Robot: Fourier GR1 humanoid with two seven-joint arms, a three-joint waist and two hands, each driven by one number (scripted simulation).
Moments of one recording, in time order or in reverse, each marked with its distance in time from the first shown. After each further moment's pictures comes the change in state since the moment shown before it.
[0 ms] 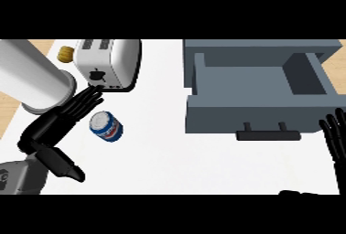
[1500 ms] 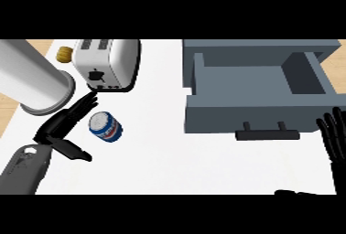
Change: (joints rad) left arm -0.221 0.092 0.008 0.761 -0.380 0.098 -0.567; right arm -0.011 0.047 0.007 -0.024 0.050 0.012 0.011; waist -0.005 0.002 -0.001
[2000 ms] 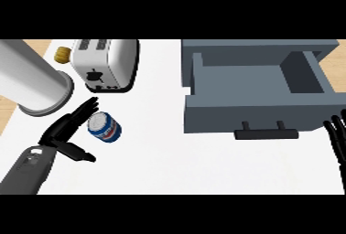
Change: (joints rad) left arm -0.074 0.005 -0.014 0.245 -0.053 0.069 -0.121; right arm 0.014 -0.024 -0.044 -0.006 -0.049 0.040 -0.007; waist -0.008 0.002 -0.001
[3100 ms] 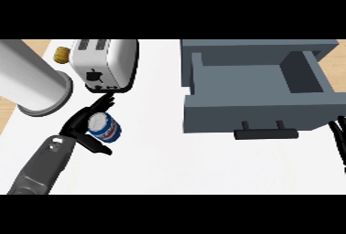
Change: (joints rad) left arm -0.146 -0.068 -0.013 0.189 -0.030 0.059 -0.050; right arm -0.001 0.014 -0.021 -0.032 -0.011 0.007 0.026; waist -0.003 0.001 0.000
